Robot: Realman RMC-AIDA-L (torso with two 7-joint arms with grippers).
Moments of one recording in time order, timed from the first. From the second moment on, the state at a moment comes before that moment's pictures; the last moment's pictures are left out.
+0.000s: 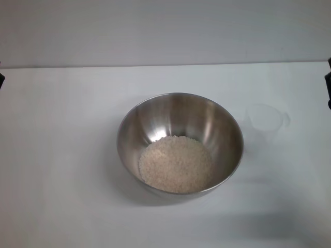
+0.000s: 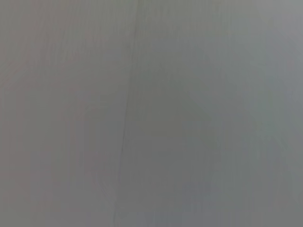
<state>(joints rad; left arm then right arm) -0.25 -2.07 -1.37 -0.35 2.84 1.40 -0.26 0.37 2.08 0.49 0.24 -1.91 -1.61 0.06</state>
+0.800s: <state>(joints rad) -0.27 -2.07 -1.38 -0.35 2.80 1.41 -0.25 0.39 2.08 0.56 0.22 -1.90 -1.60 0.06</state>
